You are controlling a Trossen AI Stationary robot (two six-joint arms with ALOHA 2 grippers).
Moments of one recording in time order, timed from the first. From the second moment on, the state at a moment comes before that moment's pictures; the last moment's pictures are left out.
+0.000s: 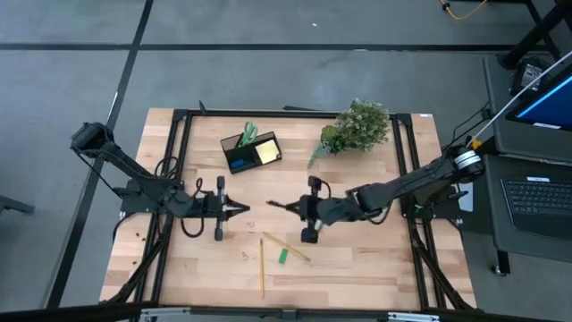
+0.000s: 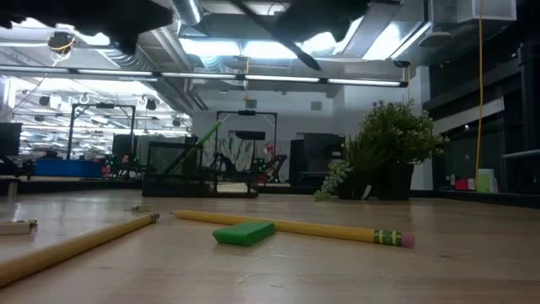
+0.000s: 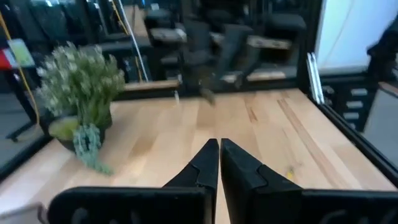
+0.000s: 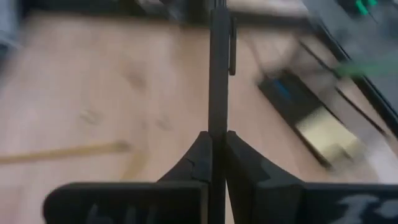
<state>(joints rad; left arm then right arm) -0.54 1.02 0.35 0.56 -0.63 0.01 0.34 1.61 1.13 -0.07 0.44 0.11</state>
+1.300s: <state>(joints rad) -0.29 1.41 0.57 1.02 0.07 0.13 0.24 1.61 0.94 0.57 -0.17 -0.04</state>
